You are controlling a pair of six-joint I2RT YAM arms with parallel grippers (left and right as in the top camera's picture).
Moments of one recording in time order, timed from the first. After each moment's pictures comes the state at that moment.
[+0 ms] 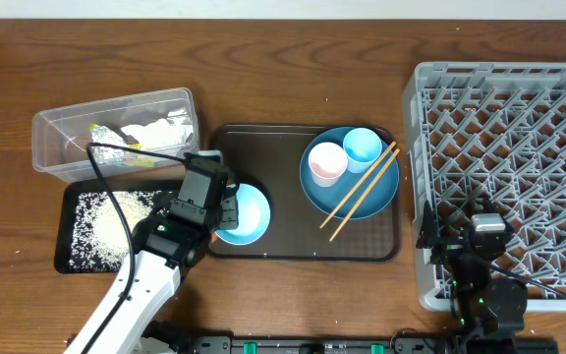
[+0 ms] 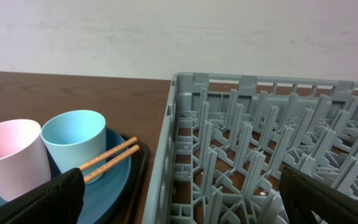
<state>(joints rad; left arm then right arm) -0.38 1.12 0.72 -0.61 -0.17 -0.40 0.06 0.02 0.01 -0.07 -0.01 -0.01</state>
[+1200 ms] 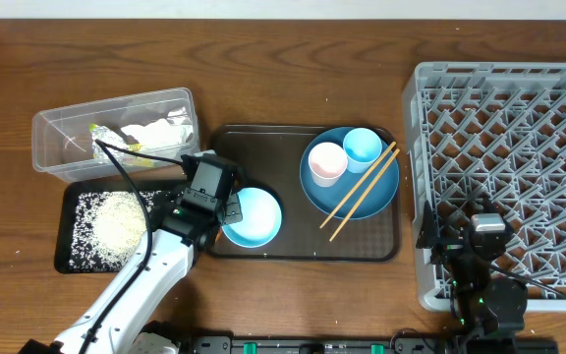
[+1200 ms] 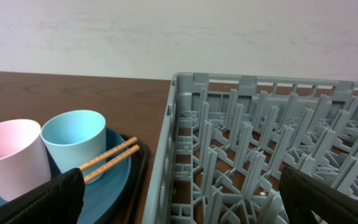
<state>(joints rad) -0.38 1.26 0.72 -0.57 -0.20 -0.57 0.06 0.02 0.01 -0.07 -0.01 -0.01</state>
